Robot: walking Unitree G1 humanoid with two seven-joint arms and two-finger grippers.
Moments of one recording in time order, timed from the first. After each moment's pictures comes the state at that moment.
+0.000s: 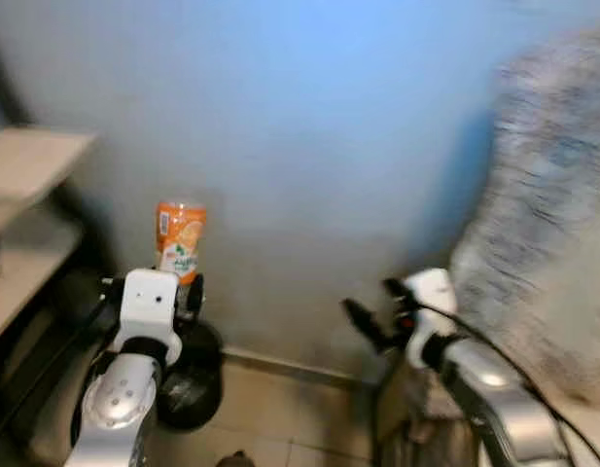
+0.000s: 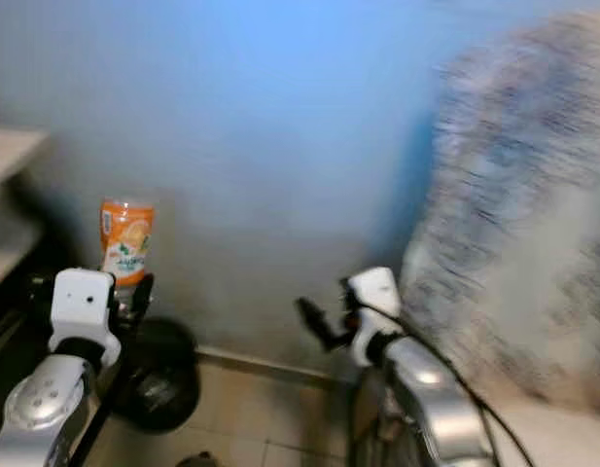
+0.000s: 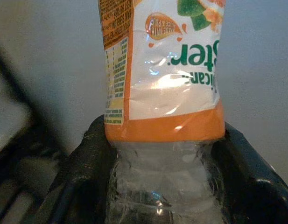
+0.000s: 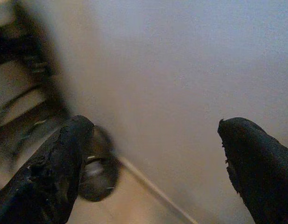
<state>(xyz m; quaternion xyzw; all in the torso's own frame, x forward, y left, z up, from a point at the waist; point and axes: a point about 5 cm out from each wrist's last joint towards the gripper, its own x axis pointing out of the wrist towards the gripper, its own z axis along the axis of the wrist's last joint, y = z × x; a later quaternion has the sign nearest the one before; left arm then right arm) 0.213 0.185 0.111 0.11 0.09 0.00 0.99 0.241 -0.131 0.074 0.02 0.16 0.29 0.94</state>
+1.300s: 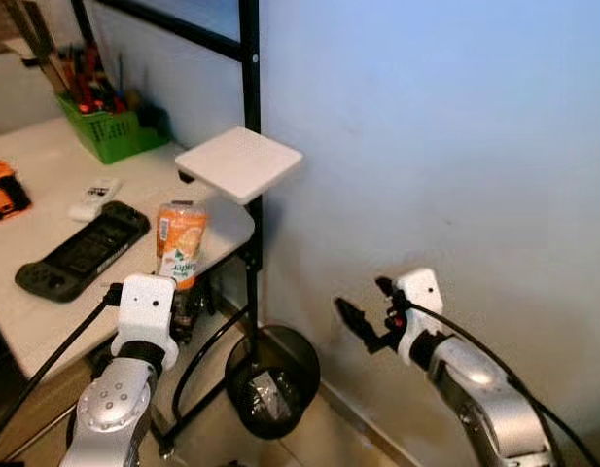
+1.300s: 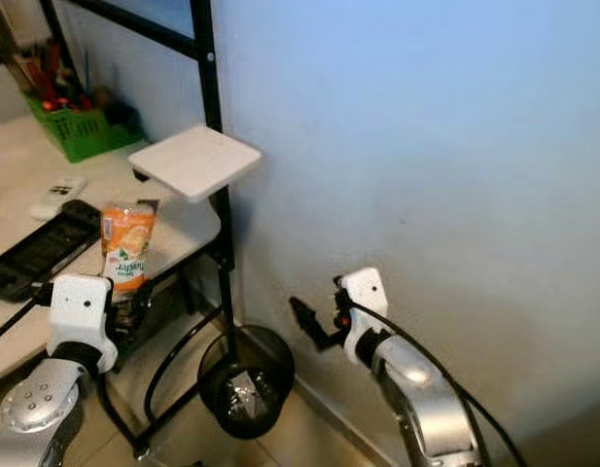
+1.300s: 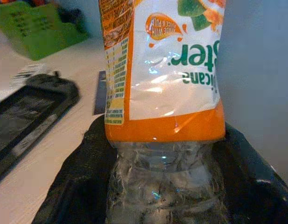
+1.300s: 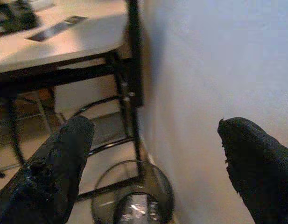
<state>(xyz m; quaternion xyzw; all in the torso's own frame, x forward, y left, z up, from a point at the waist) 0.212 0.183 0.107 0.10 0.10 -0.03 0.99 0.245 -0.137 0.070 0.01 0.16 0.26 0.95</state>
